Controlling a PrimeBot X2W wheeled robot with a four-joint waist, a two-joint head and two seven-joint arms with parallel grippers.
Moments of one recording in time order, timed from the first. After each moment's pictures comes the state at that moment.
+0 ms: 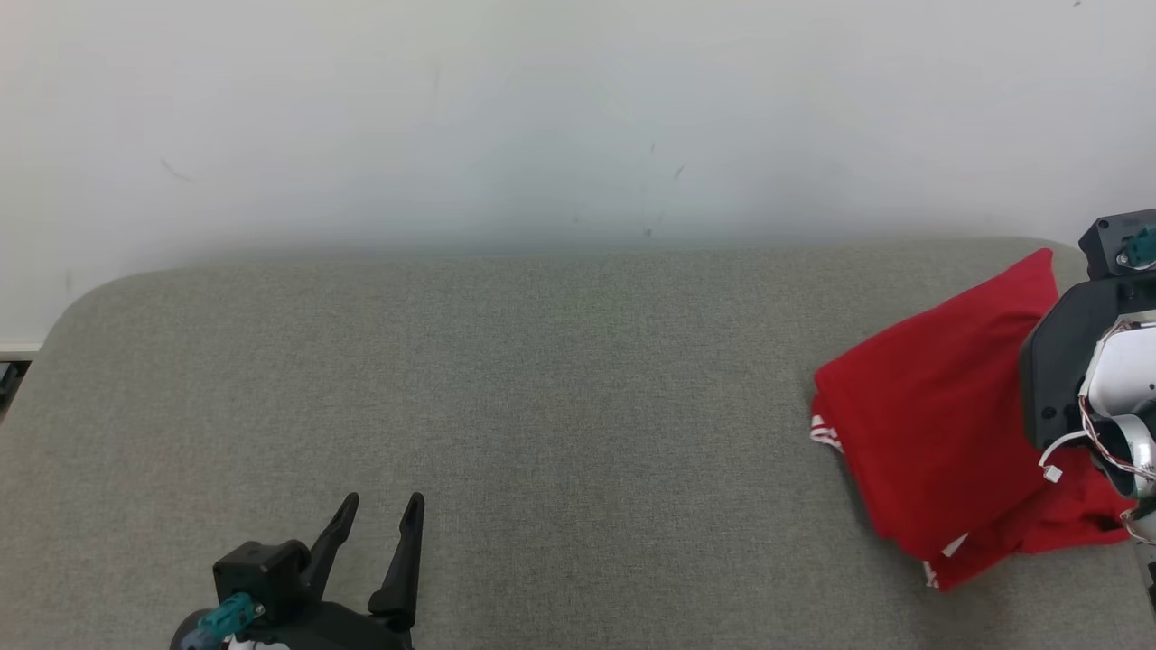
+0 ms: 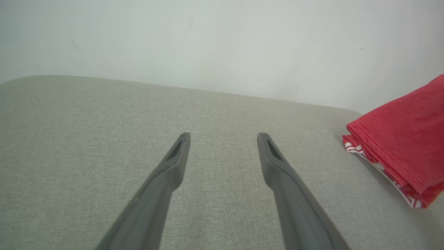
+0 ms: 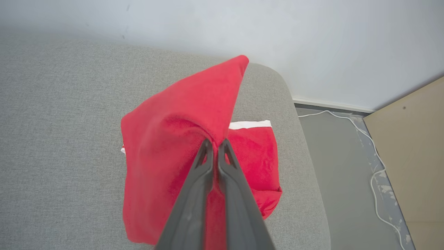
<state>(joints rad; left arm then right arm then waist) -0.09 0.16 -0.37 0.19 -0.39 0.04 -0.06 -0.43 -0.35 -0.01 0.13 0.16 -0.03 0.92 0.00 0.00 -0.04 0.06</state>
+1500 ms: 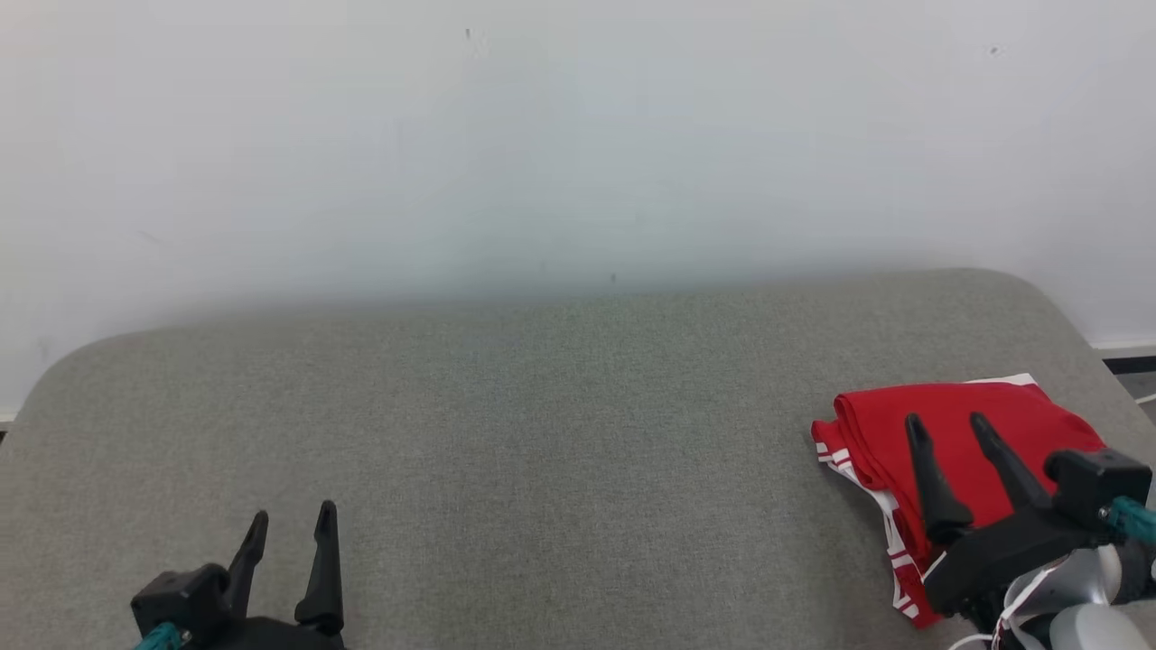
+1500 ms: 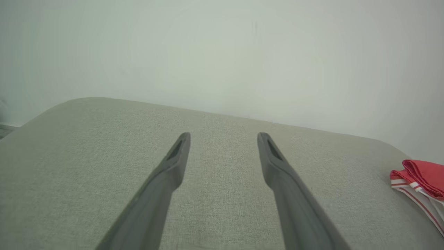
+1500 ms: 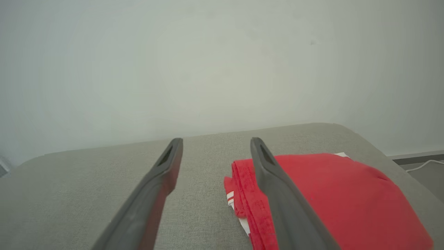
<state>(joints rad) -0.06 0.17 -0.26 0.23 -0.38 0.10 -0.14 -0.08 -0.14 -0.06 0.17 0.35 0.08 0.02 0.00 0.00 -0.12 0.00</state>
